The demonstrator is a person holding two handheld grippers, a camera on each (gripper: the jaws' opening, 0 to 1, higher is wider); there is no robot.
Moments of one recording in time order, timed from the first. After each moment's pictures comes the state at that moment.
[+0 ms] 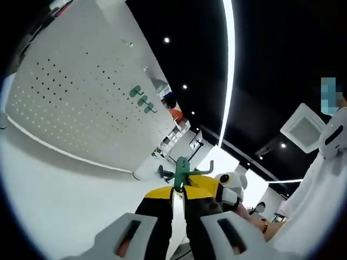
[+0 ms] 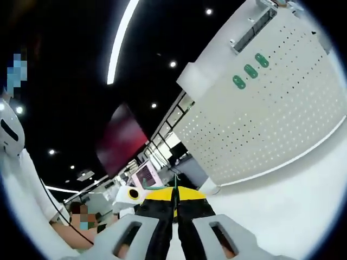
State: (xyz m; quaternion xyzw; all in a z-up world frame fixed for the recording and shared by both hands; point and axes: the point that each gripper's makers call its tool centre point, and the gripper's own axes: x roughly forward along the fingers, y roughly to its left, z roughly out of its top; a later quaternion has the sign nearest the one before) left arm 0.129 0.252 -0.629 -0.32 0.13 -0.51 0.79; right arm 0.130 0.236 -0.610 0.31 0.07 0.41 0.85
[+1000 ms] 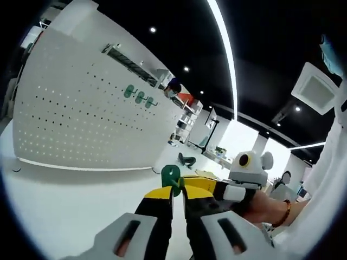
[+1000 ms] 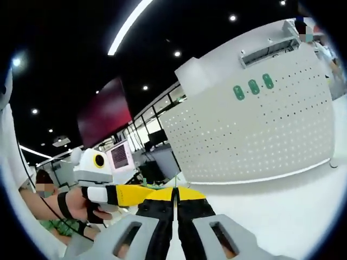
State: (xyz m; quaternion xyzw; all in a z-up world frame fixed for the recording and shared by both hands) left arm 0.131 0.245 -0.629 -0.19 0.15 -0.48 0.84; right arm 0.137 0.229 -0.629 0.16 0.08 0.36 0.92
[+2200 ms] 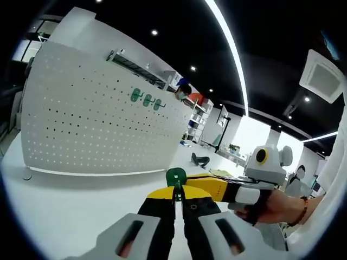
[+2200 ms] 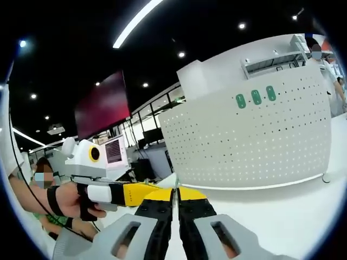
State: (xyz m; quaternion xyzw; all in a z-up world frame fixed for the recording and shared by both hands) left arm 0.143 0.244 -0.632 -0.16 0.14 -0.44 0.87; right arm 0.142 0.223 -0.627 0.12 0.07 0.34 0.93
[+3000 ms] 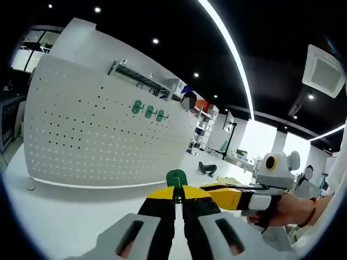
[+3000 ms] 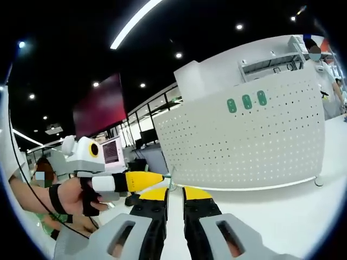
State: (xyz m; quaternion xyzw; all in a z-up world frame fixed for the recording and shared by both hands) left arm 0.154 0.230 -0.612 -0.16 0.10 -0.41 0.89; right arm 0.139 0.199 -0.618 0.11 0.07 0.34 0.93
